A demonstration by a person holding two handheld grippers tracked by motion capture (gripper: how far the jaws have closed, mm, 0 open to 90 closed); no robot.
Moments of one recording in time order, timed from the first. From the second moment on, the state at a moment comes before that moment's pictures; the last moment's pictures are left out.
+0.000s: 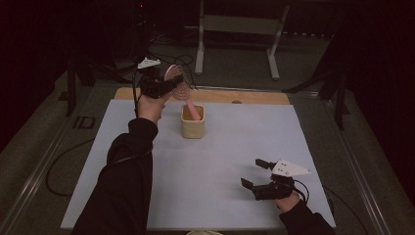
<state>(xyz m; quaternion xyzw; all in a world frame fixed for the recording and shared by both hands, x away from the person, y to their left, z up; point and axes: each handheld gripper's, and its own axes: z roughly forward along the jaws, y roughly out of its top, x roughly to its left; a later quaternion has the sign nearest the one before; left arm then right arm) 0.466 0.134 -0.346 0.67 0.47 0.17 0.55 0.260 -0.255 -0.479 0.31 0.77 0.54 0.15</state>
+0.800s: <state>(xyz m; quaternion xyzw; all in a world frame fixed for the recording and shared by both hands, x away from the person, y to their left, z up) 0.474 0.125 -0.374 0.68 0.48 0.16 0.54 0.259 -0.255 -0.479 0.31 0.77 0.54 0.15</state>
